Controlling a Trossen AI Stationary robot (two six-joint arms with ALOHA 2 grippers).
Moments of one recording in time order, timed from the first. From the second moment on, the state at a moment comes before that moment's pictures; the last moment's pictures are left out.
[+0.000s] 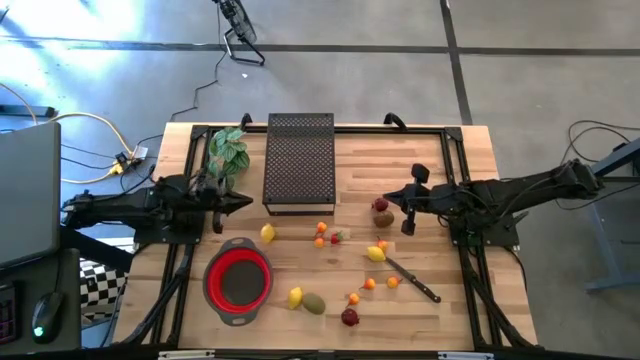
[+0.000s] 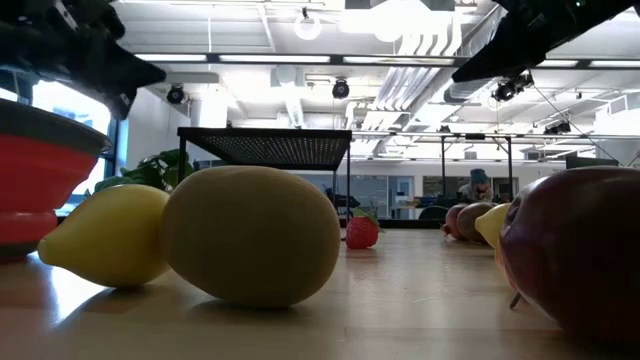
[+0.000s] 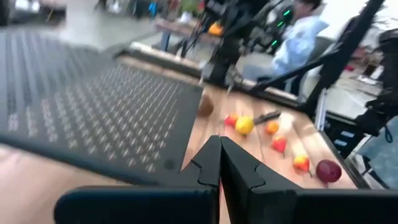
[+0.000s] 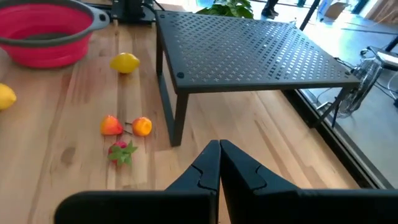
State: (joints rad) left arm 0.06 0.18 0.22 -0.13 -0.03 -0.30; right arm 0.16 0.82 0.58 -0.23 0.45 0.05
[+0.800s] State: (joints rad) left arm -0.29 0.90 0.88 -0.86 -0.02 -0.75; right arm 0.05 0.82 0.58 -0.23 0.44 0.05
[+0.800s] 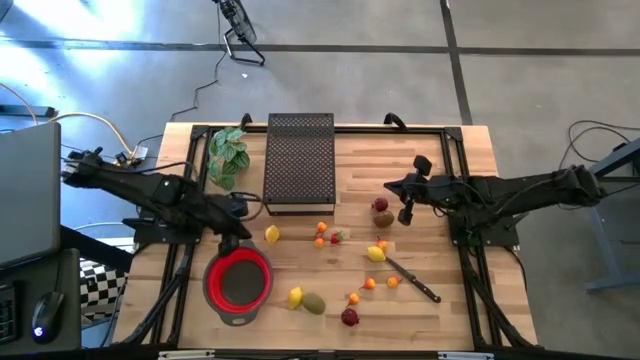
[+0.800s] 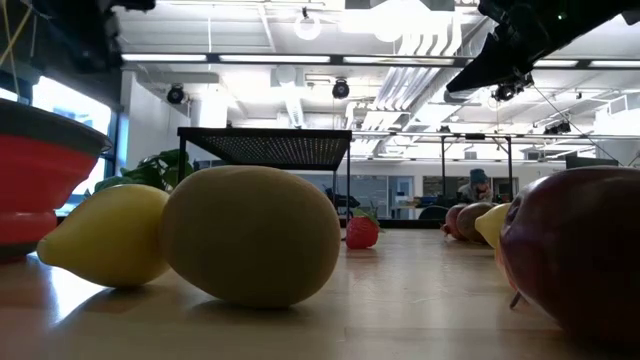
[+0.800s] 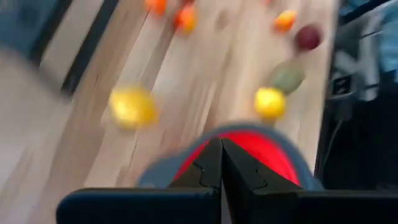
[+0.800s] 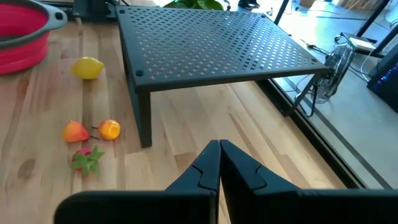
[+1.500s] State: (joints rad) left arm -0.39 1.03 0.98 -1.28 0.09 -1.14; right arm 0.04 0.82 0.58 -0.23 0.44 0.05
